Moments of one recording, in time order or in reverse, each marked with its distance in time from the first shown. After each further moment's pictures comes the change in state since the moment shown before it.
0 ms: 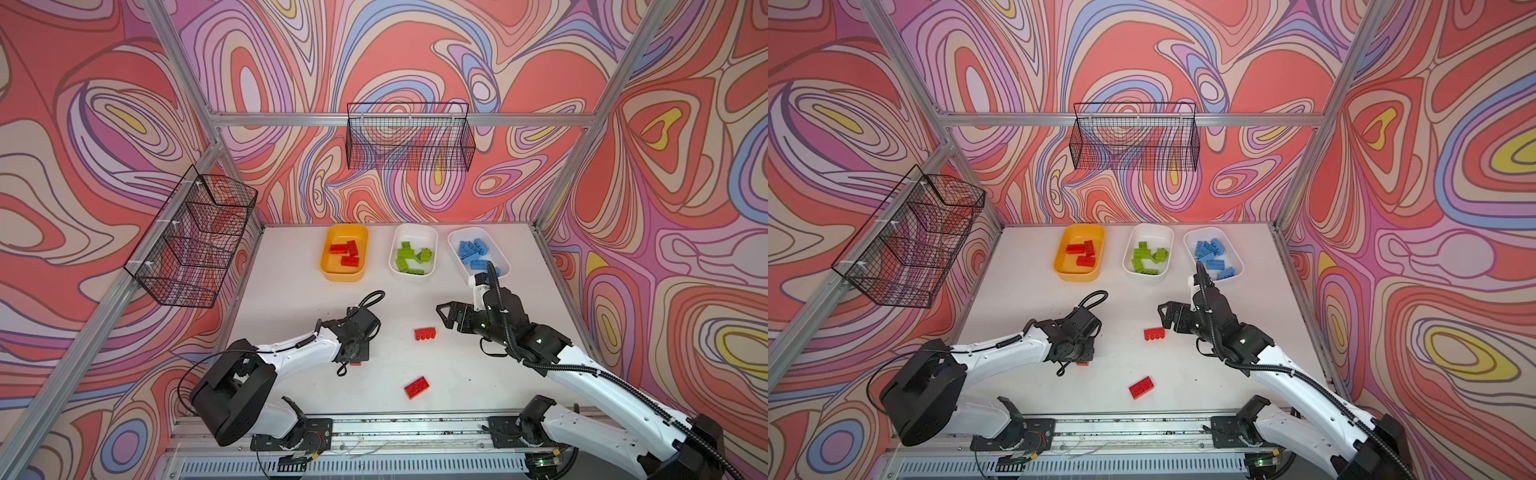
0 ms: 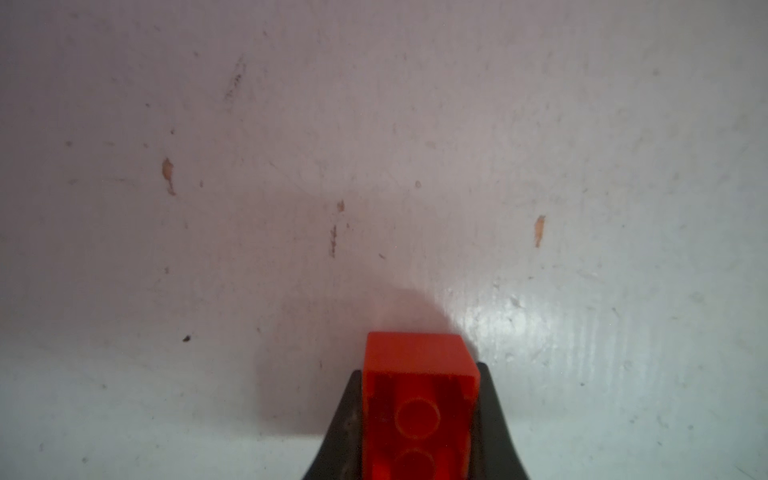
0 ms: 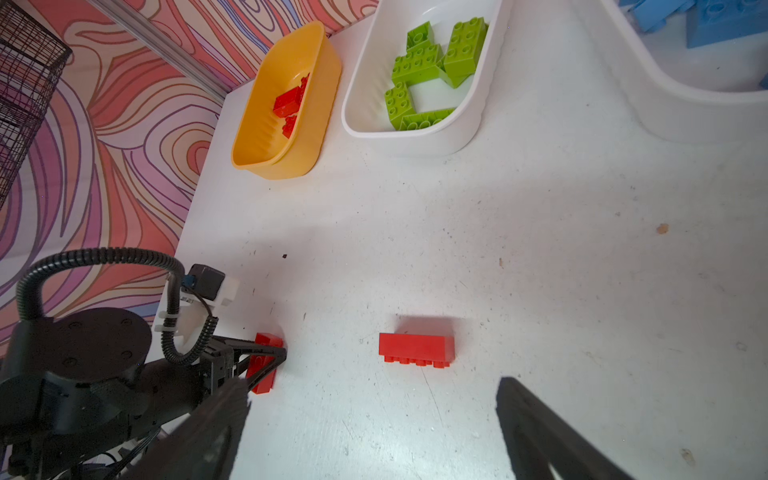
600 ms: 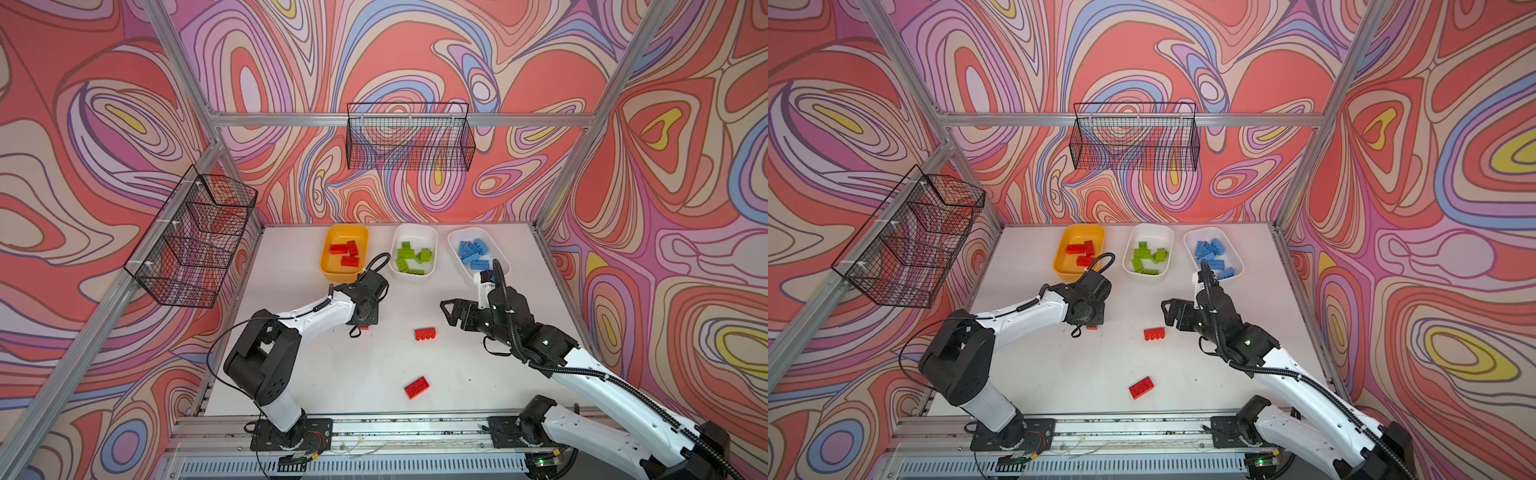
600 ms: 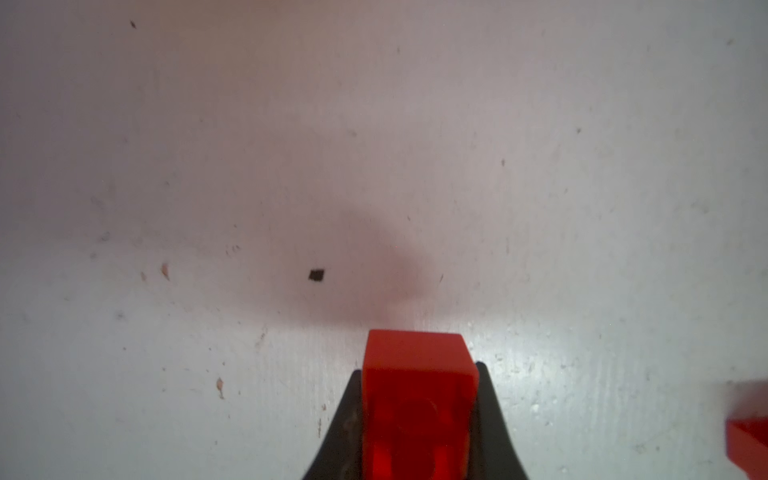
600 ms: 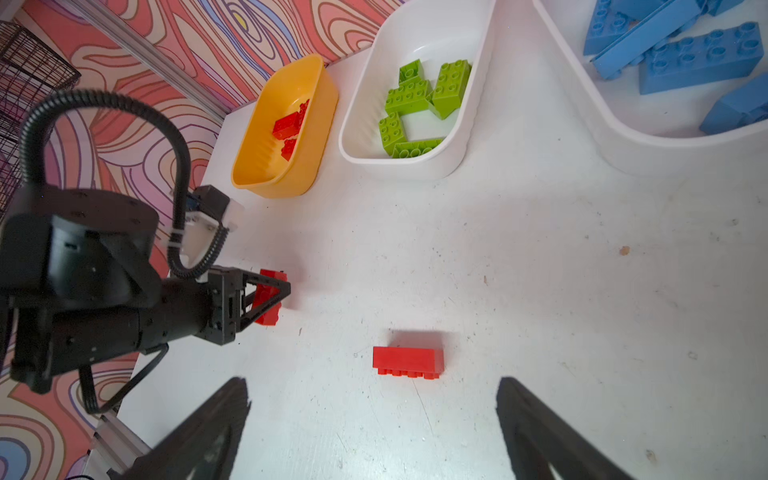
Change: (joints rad) left arm 0.143 0.241 0.425 -0.080 -0.047 0.166; right arm 0.000 -0.028 0.029 -0.031 0.055 -0.023
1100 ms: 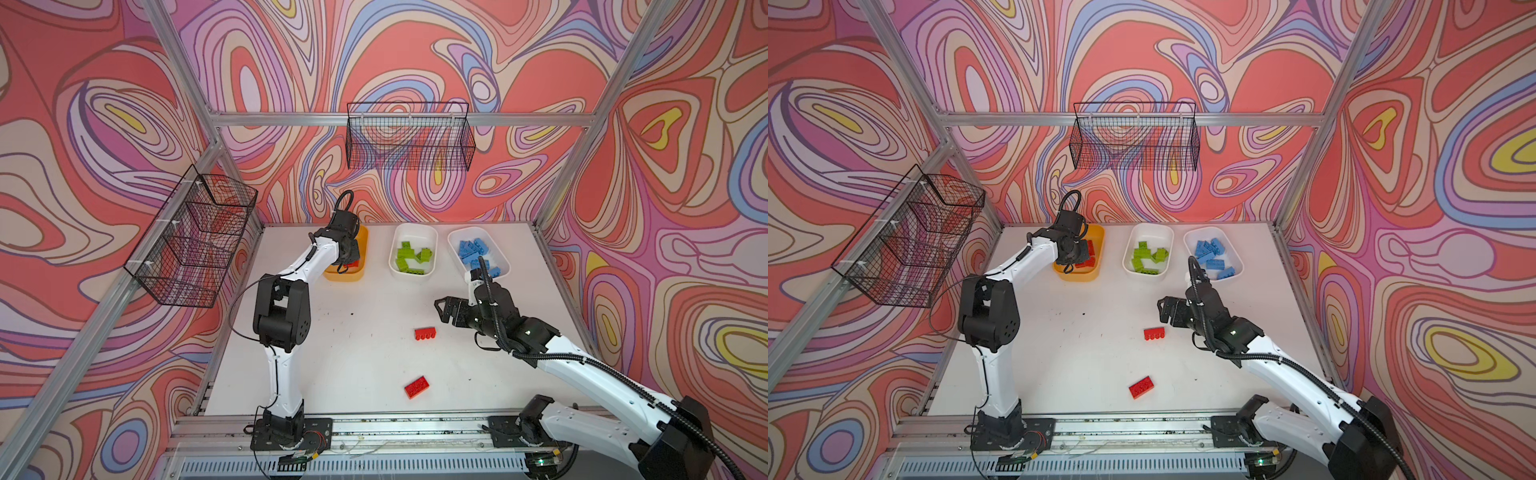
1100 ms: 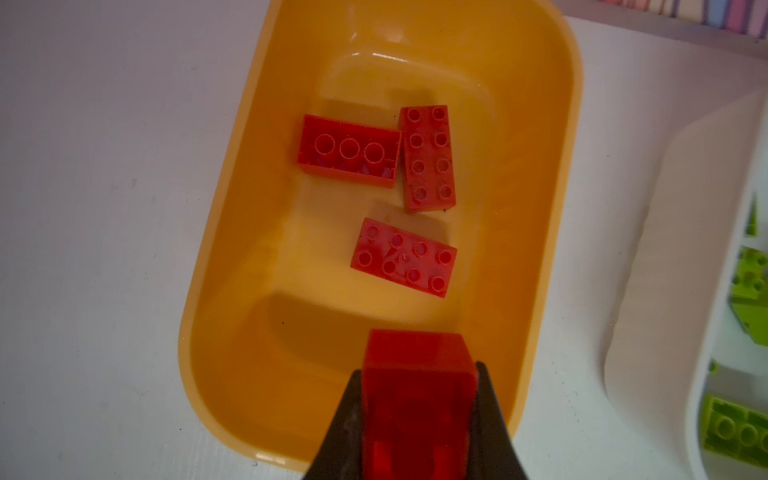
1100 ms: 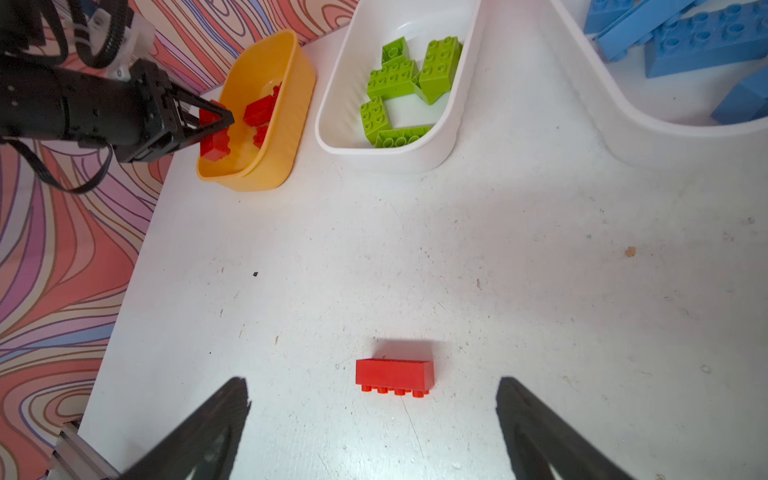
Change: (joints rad) left arm 0.327 0.440 0.695 -0.077 0.058 0.119; right arm 0.000 0.149 0.000 0.074 0.016 -0.005
